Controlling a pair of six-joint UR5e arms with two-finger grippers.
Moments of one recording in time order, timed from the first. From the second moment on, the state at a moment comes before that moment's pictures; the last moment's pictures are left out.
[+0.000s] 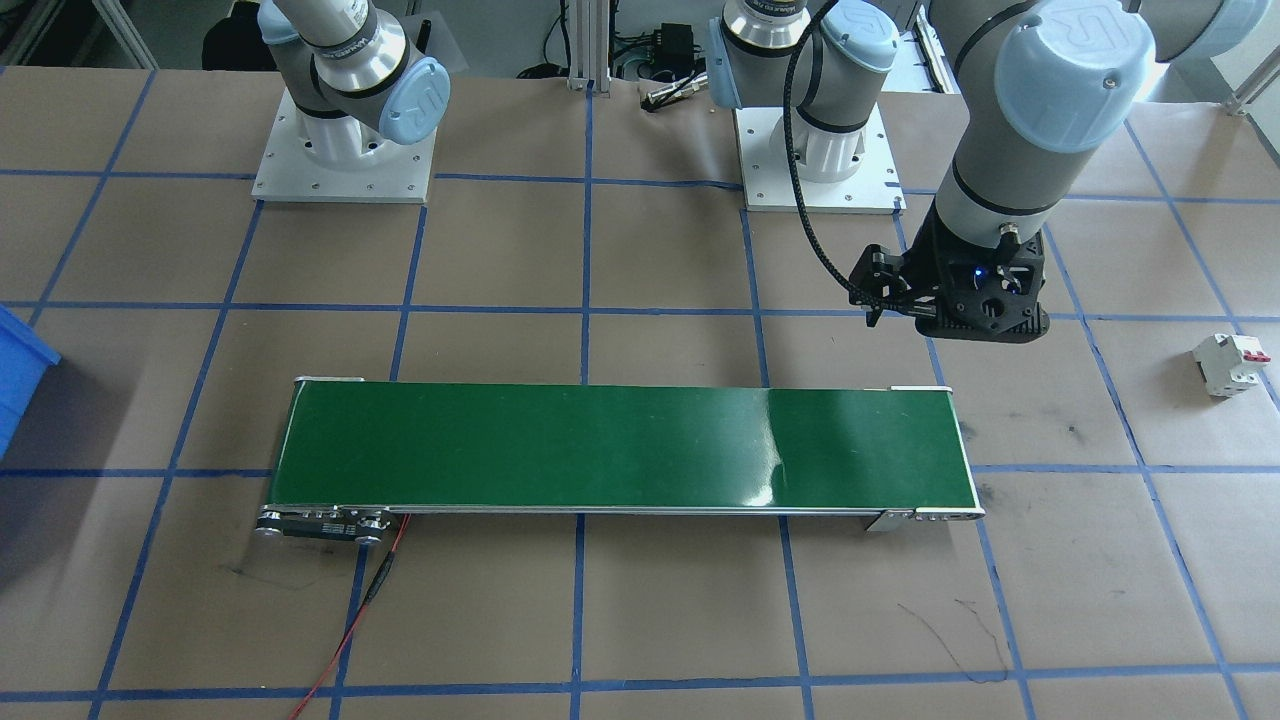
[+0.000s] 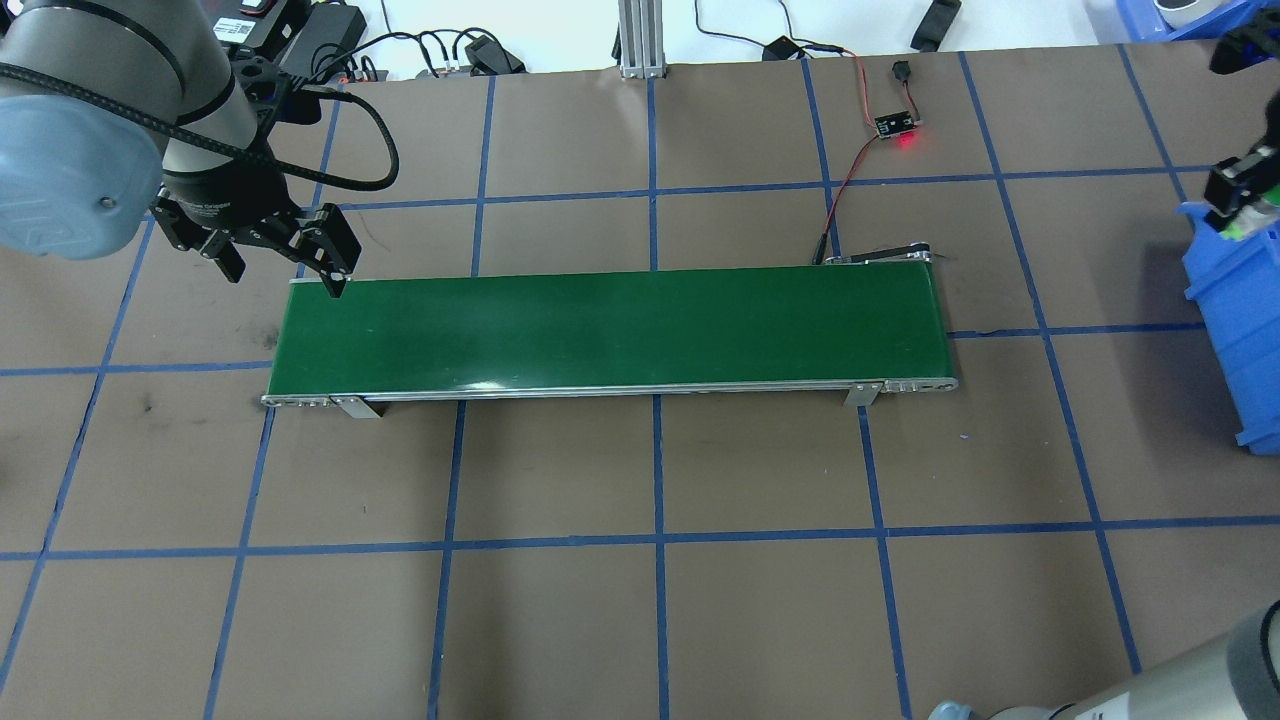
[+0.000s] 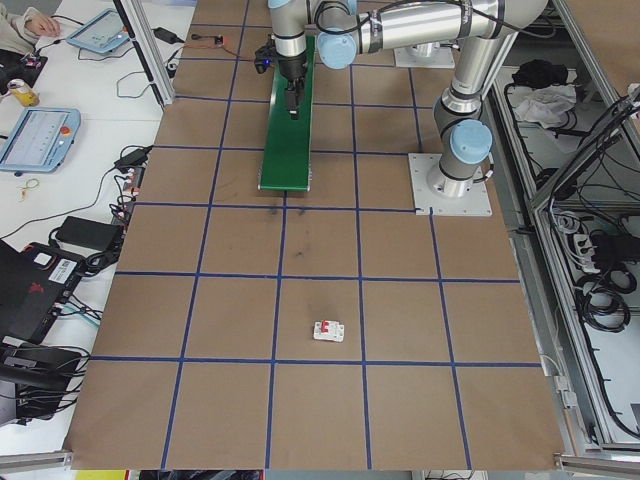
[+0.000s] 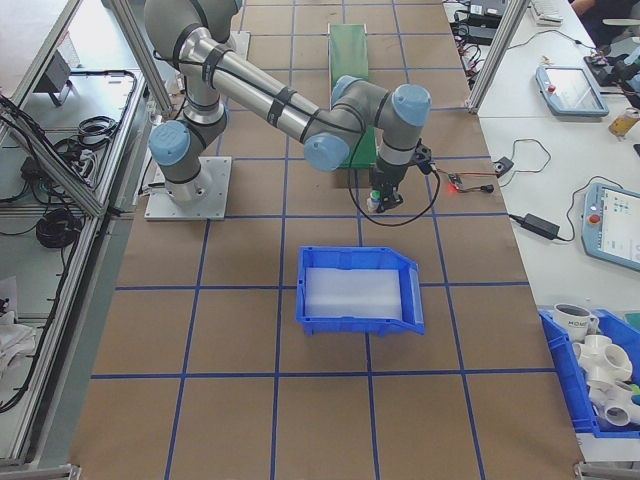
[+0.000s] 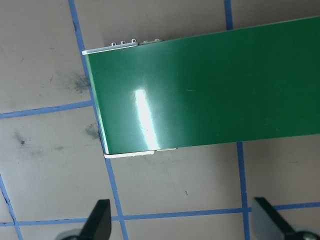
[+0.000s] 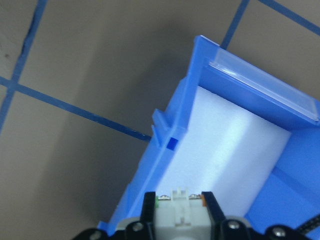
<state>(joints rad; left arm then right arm) -1.49 -1.64 -1.66 -1.49 1.72 0.21 0.91 -1.23 1.51 -1.93 -1.68 -1.09</state>
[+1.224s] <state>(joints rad) -1.49 -1.64 -1.66 -1.48 1.72 0.21 0.75 -1.05 1.63 -2.21 -1.62 -1.42</state>
